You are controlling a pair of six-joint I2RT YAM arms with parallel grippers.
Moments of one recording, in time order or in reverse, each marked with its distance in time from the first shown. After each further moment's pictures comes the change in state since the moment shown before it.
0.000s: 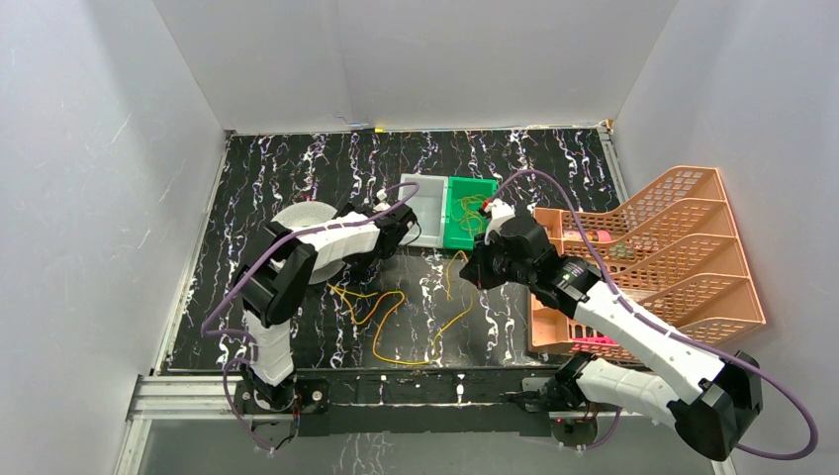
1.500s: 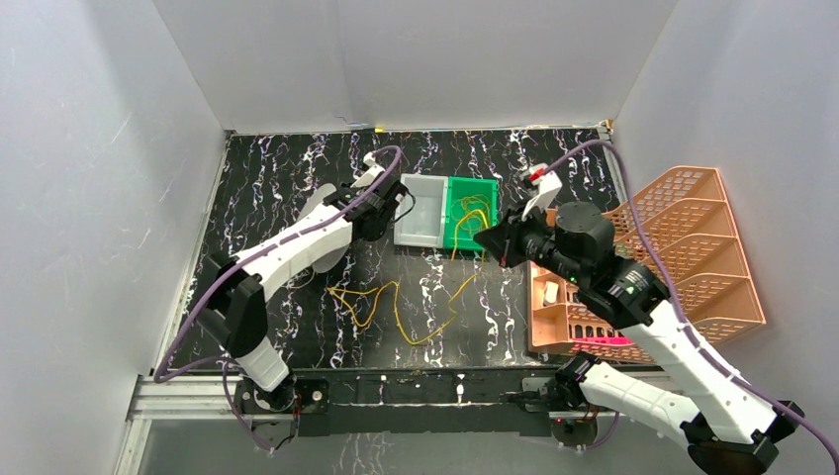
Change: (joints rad) left arm 0.000 -0.228 0.094 -0.037 -0.067 0.035; right arm -0.005 -0.176 0.211 -0.058 0.028 -0.018
